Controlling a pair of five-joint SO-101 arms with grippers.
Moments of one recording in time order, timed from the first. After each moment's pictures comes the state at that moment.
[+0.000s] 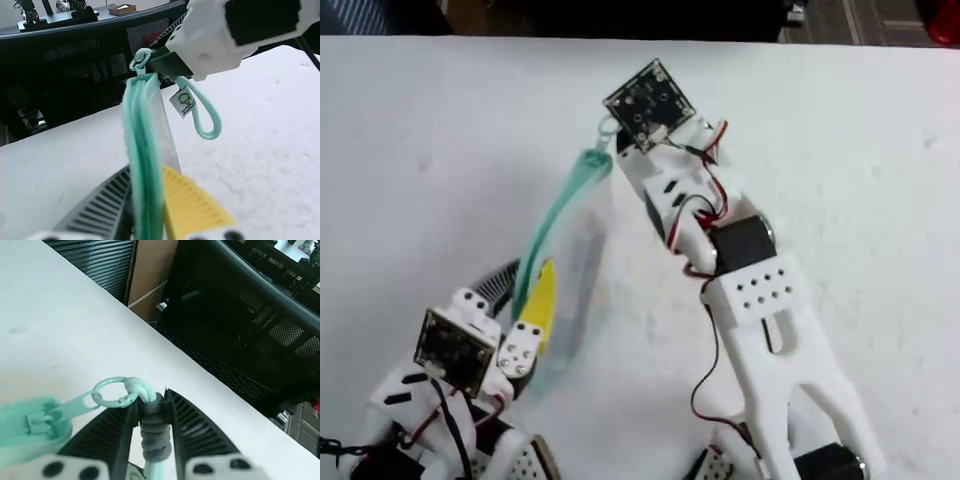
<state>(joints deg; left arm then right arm) 21.8 -104.4 58.8 69.5 -4.8 -20.2 -26.4 21.2 33.4 24.6</state>
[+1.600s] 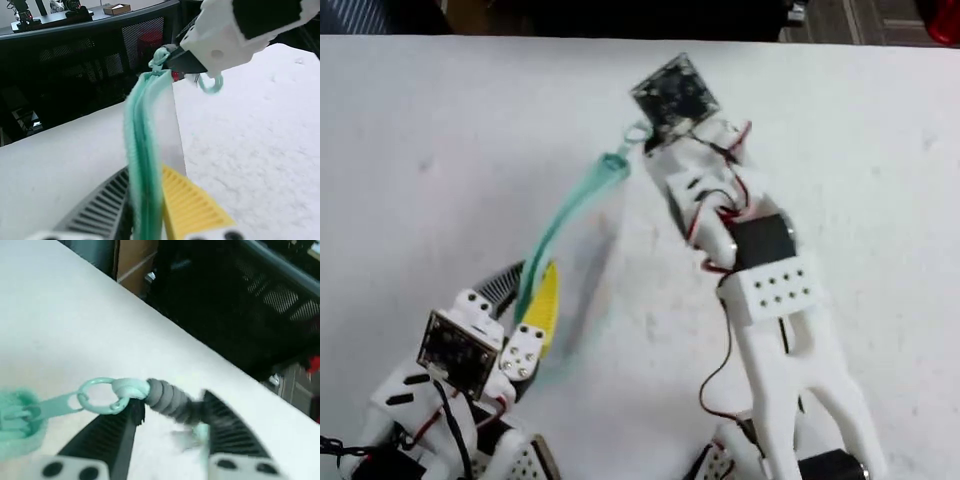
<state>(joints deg) 22.1 -104.3 58.9 69.5 -4.9 -15.6 -29.5 21.1 43.1 24.5</state>
